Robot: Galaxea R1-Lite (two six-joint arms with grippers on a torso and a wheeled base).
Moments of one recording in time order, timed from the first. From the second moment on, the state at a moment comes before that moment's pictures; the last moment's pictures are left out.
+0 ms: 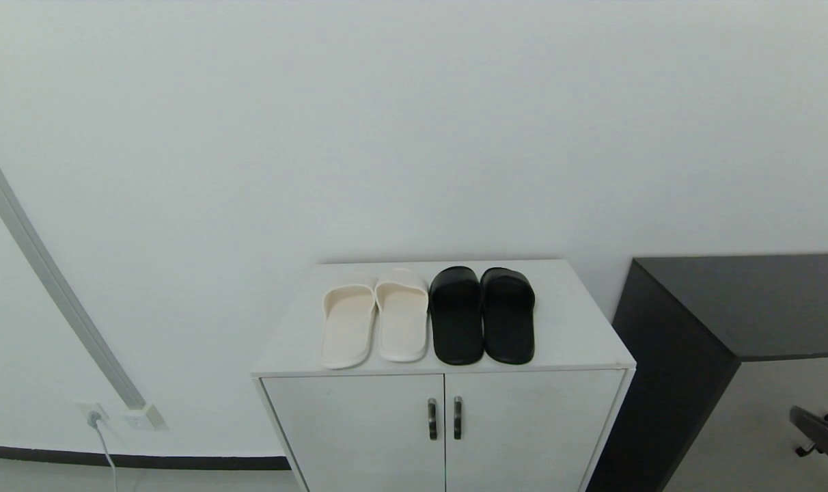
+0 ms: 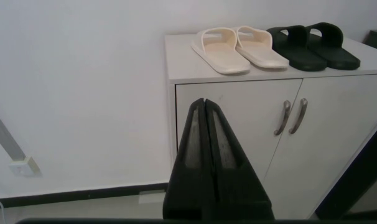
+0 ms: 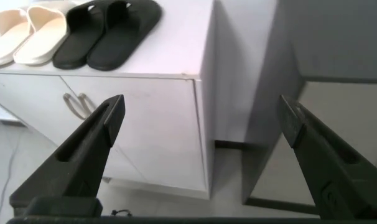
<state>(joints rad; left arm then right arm) 0.00 0.00 0.00 0.00 -0.05 -0.01 0.16 0.85 -0.18 -0.41 0.05 0.07</state>
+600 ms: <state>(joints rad) 0.00 0.00 0.00 0.00 -0.05 -0.01 0.64 1.34 -0.50 -0.55 -0.33 0.19</state>
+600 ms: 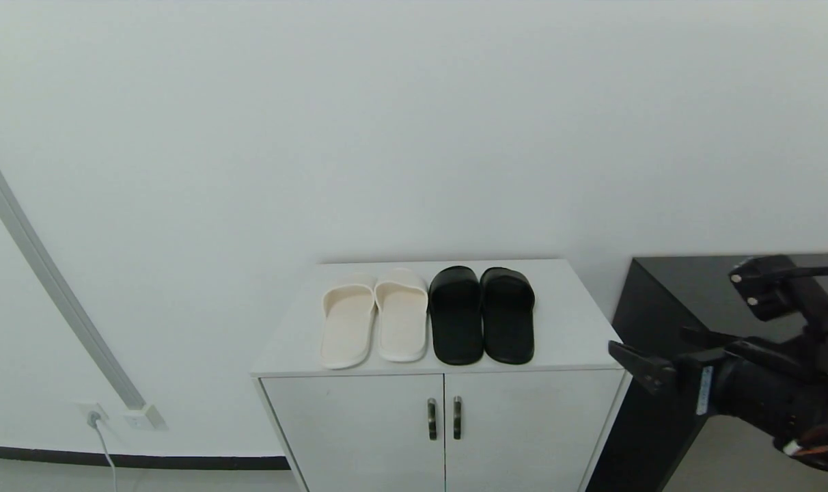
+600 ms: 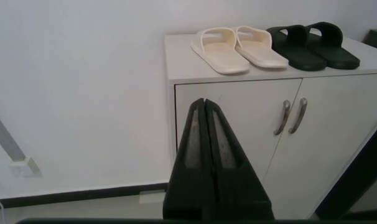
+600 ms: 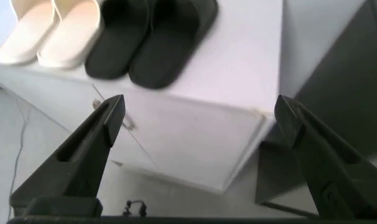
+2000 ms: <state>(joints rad) 0.00 0.00 0.00 0.00 -0.05 -0.01 0.72 2.21 -1.30 -0.56 -0.60 0.27</state>
